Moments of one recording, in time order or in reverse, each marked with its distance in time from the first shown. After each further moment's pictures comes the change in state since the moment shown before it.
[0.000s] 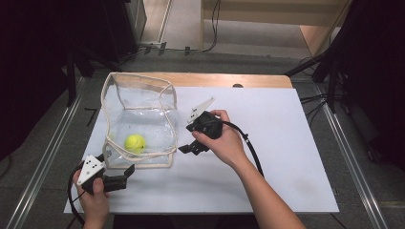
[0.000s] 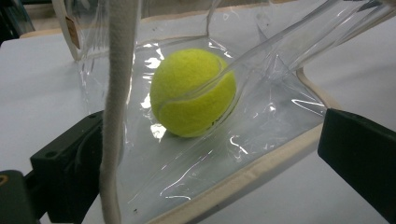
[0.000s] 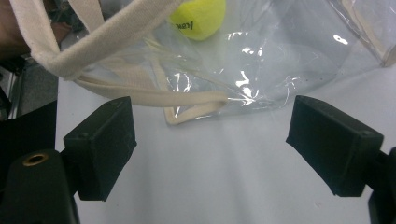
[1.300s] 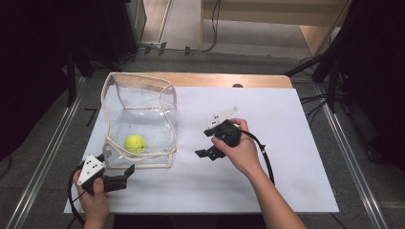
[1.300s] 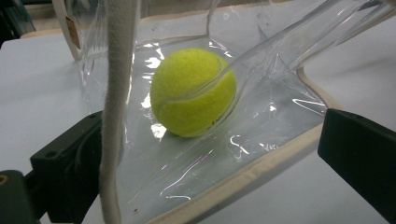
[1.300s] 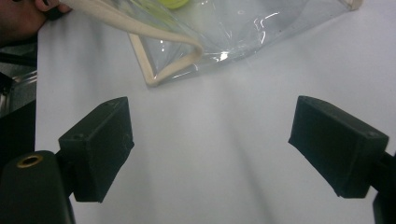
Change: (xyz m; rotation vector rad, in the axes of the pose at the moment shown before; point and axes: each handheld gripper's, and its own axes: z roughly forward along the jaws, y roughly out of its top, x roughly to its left) left arm 0.000 0.000 0.000 0.001 0.002 0.004; right arm -0.007 -0.058 -0.014 -0.055 -0.051 0.100
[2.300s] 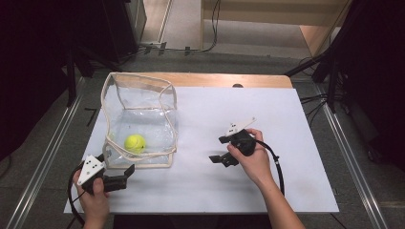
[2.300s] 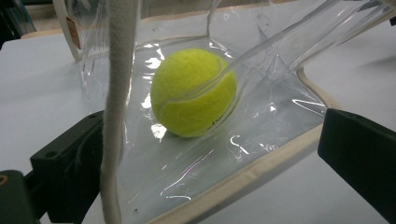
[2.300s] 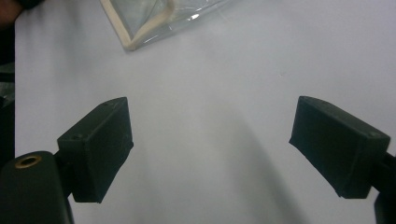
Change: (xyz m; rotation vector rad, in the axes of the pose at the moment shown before) left arm 0.000 0.000 0.000 -0.001 -0.001 -0.003; right arm -0.008 -0.054 -0.011 -0.035 -0.041 0.104
